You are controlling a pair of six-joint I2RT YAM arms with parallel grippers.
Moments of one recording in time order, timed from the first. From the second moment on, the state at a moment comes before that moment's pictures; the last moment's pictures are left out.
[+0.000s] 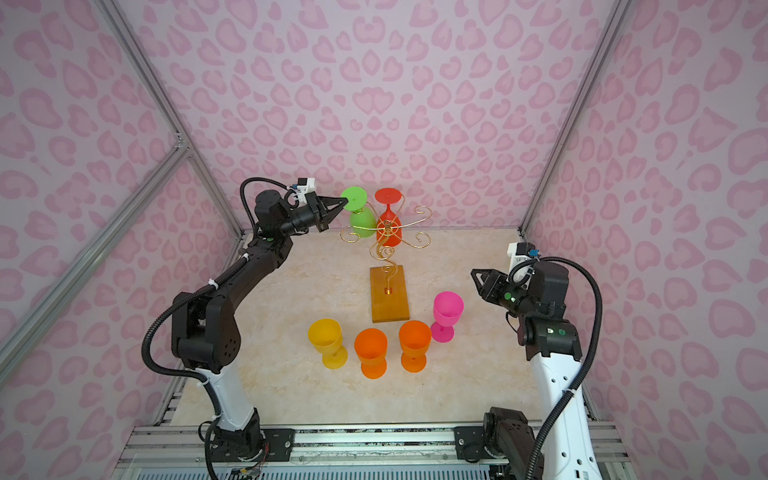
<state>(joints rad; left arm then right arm) -0.21 1.91 1.62 0.42 0.89 -1.38 -0.16 0.91 0.99 -0.54 -0.58 0.46</state>
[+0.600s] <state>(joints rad) -0.24 1.95 1.67 0.42 0.92 -1.39 -0.17 0.91 0.99 -0.53 -0.60 0.46</state>
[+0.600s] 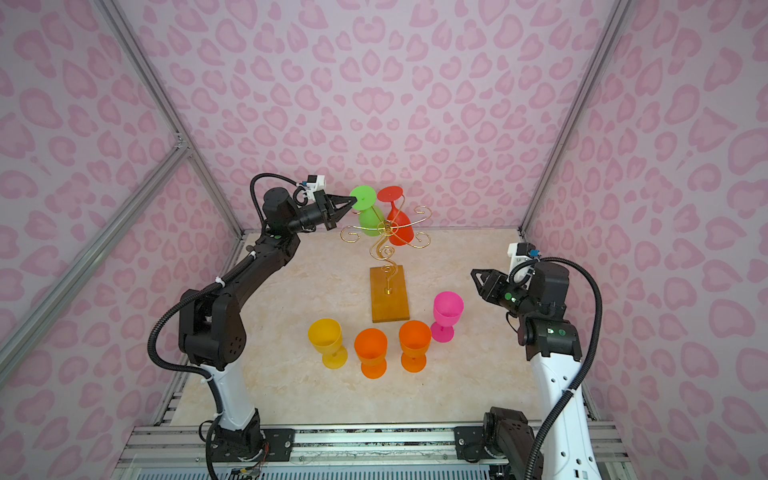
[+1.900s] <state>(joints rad) -0.19 1.77 1.44 0.42 0.99 -1.35 -0.17 0.91 0.97 -0.50 -0.61 0.49</state>
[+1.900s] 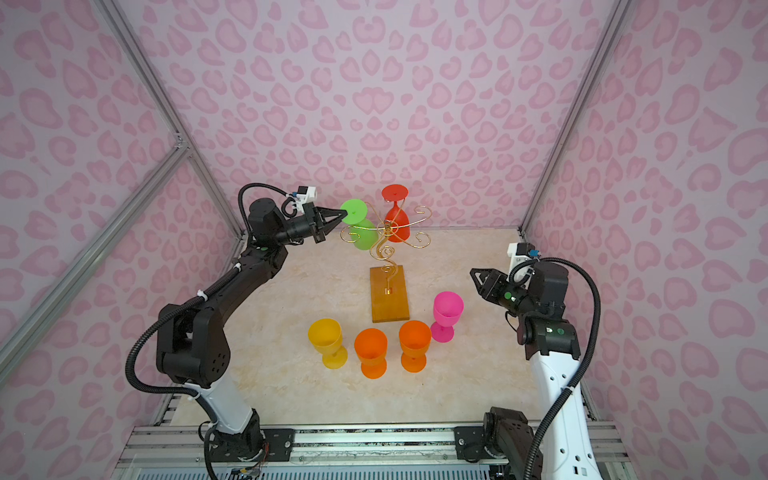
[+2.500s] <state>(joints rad) -0.07 1.58 1.33 0.41 1.02 -1.33 -0.17 0.90 0.95 -0.45 -0.63 0.54</state>
